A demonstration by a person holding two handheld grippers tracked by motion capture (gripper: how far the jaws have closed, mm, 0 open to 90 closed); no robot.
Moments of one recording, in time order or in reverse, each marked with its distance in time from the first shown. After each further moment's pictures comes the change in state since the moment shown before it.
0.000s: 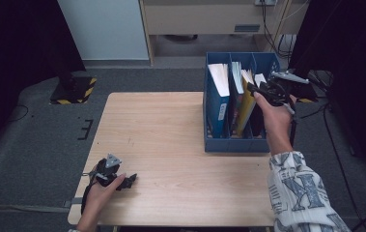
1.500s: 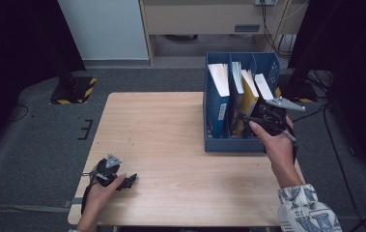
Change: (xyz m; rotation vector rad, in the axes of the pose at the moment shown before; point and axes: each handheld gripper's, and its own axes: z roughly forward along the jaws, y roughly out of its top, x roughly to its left) left arm 0.000 0.000 0.000 -0.002 0.001 0.006; right arm 0.019 -0.058 -0.038 0.045 0.116 -0.081
